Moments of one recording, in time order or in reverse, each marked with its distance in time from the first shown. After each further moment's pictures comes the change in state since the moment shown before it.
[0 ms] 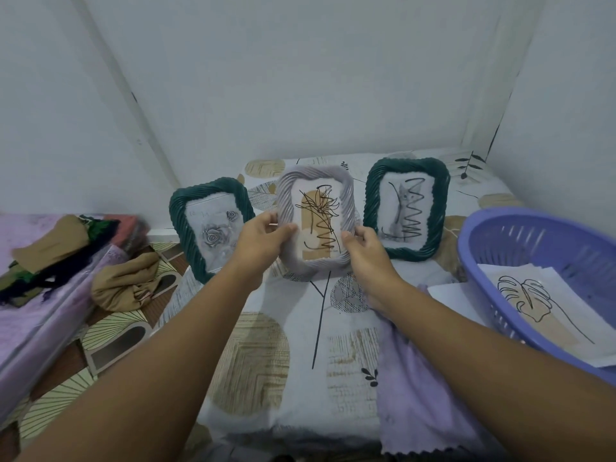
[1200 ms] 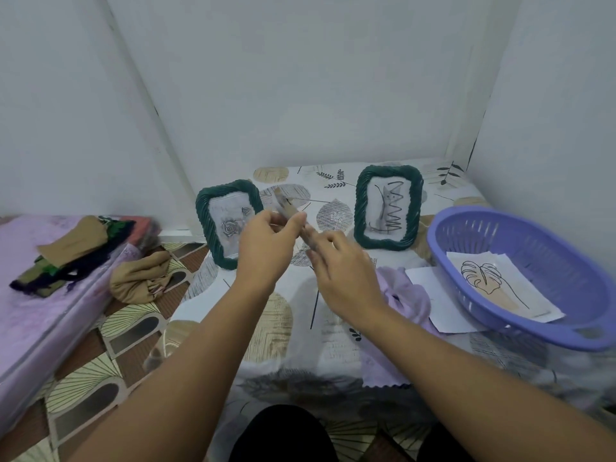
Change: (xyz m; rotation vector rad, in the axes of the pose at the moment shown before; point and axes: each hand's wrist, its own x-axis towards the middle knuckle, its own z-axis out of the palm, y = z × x) left_hand -0.114 0.046 0.003 0.172 0.215 0.194; right_hand -0.116 -0.025 0.003 -0.813 0.044 -0.755
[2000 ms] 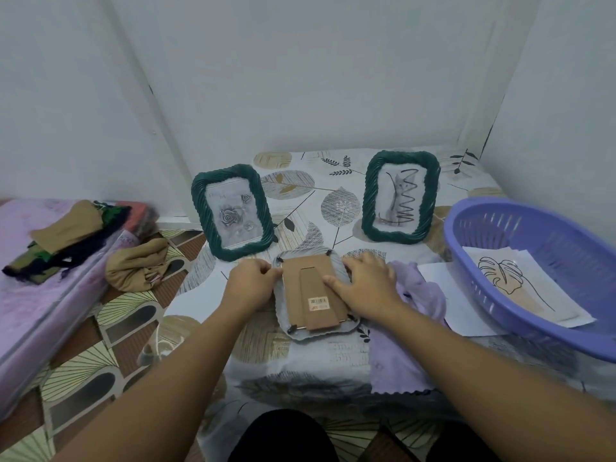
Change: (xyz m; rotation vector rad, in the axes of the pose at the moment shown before) left_hand 0.032 -0.134 -0.010 0.545 -0.195 -0.182; right_hand -0.005 0.058 0.028 -0.185 -0.436 0.368
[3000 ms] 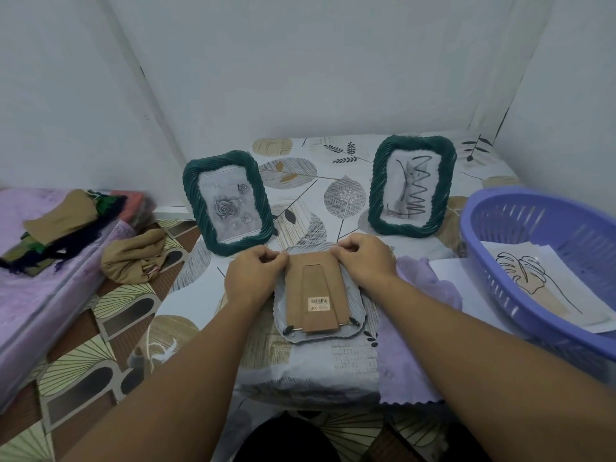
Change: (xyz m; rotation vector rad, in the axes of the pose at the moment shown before) left_hand 0.018 -0.003 0.023 -0.169 0.200 -0.015; right_hand 0.055 0.000 0.016 0.432 0.150 0.165
